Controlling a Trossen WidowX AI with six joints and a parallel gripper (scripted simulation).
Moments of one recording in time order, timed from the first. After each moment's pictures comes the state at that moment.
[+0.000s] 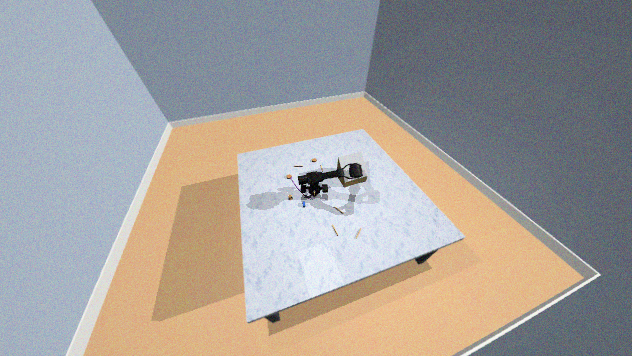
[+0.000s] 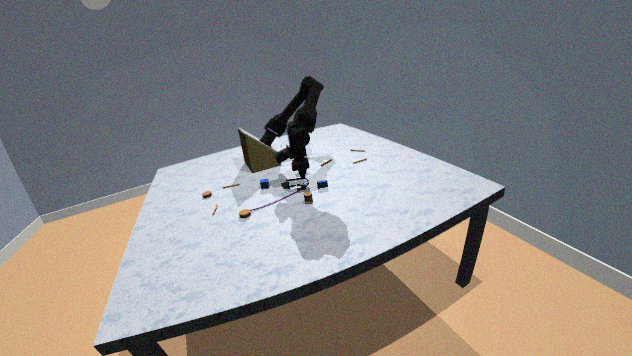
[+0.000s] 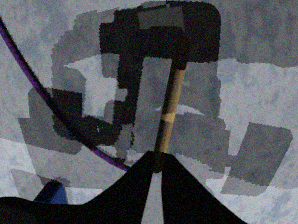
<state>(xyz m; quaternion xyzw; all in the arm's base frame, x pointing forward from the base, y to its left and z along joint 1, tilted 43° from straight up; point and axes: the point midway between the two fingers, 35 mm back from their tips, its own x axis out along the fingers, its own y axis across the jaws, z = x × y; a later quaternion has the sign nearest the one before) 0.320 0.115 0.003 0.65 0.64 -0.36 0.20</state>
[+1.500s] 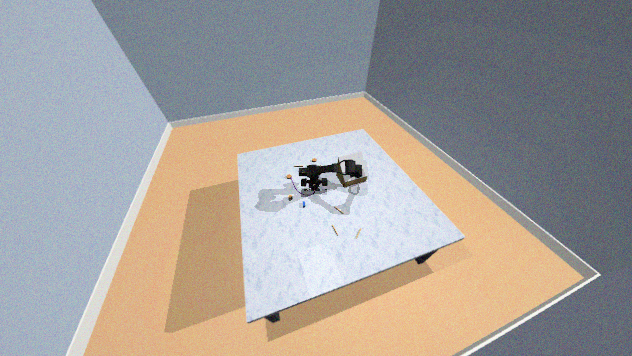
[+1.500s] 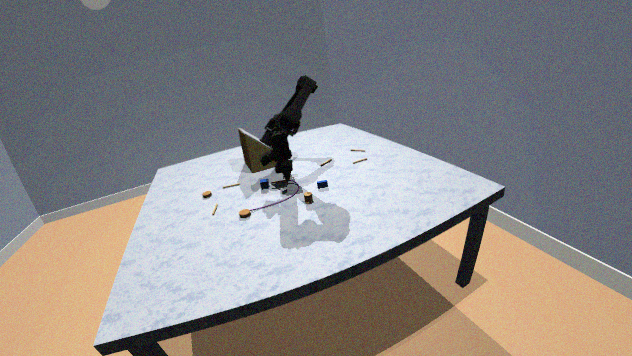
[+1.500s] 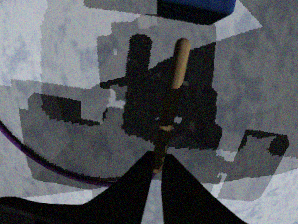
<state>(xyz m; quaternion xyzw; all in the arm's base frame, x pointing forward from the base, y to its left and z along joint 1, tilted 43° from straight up) 0.307 0.071 -0.036 0.65 0.64 -0.36 0.20</state>
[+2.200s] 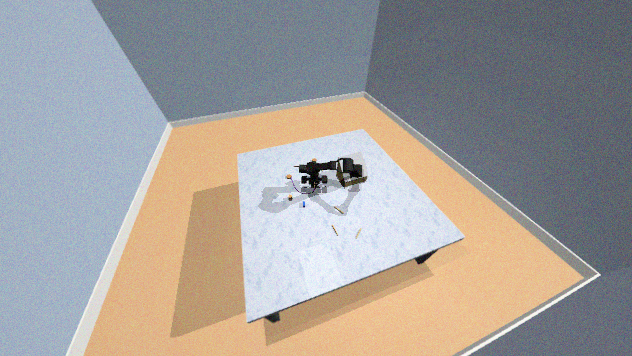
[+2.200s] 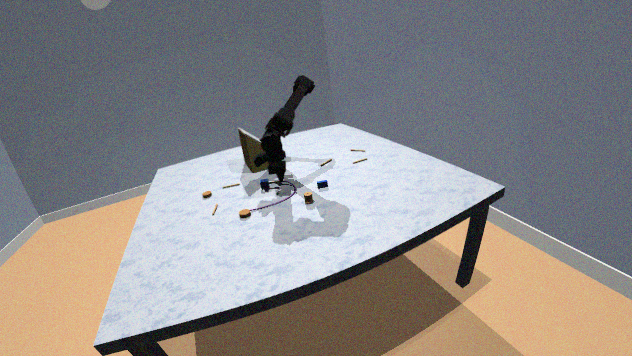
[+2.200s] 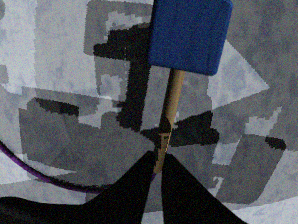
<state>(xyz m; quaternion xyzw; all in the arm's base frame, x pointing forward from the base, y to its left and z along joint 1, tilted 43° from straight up) 0.301 0.053 -0.052 0.65 0.64 -0.36 0.19</state>
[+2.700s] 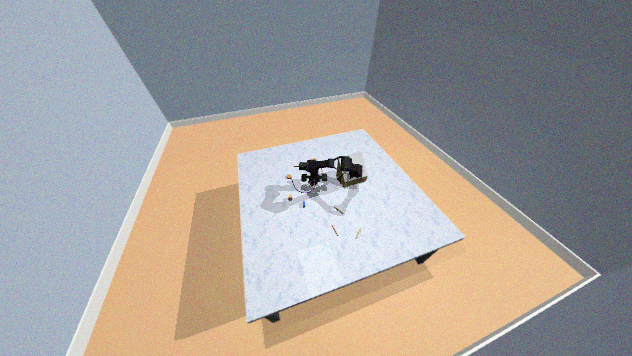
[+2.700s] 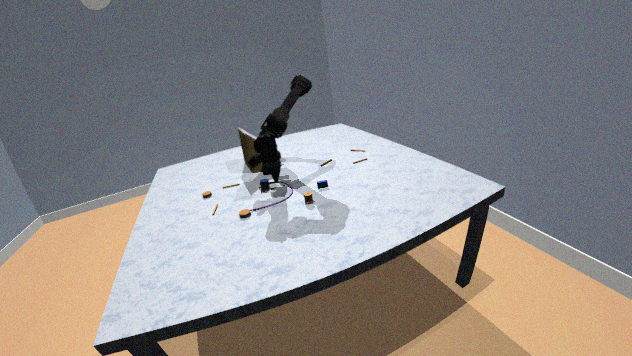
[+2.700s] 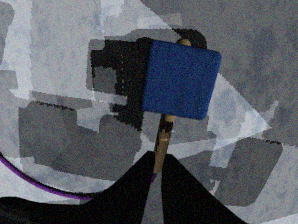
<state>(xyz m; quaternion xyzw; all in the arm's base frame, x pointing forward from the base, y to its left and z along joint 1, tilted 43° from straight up) 0.297 0.038 -0.065 0.65 0.64 -0.36 0.19</state>
